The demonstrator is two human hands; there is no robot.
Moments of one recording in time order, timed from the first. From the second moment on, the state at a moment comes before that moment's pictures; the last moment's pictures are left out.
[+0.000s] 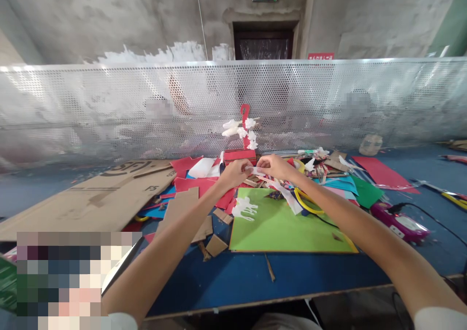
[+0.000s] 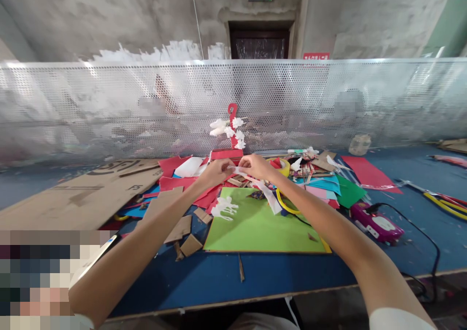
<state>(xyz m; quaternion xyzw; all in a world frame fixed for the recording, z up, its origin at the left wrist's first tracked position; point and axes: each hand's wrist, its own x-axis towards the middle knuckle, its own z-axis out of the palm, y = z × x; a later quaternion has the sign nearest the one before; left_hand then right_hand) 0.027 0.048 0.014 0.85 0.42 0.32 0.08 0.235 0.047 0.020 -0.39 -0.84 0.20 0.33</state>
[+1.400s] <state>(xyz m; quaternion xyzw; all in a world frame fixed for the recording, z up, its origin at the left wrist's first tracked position) 0.037 0.045 0.013 0.75 0.37 0.36 0.41 0.231 0.010 0.028 -0.40 -0.85 -0.01 0.34</state>
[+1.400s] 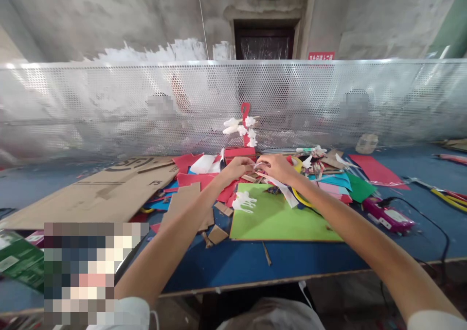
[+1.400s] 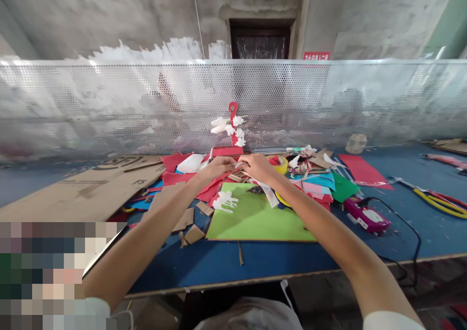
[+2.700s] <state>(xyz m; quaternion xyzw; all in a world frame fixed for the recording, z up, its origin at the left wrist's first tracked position) 0.021 0.011 -0.031 0.75 0.31 0.45 0.36 0.217 -0.009 -0.013 -0.46 -0.80 0.03 0.38</state>
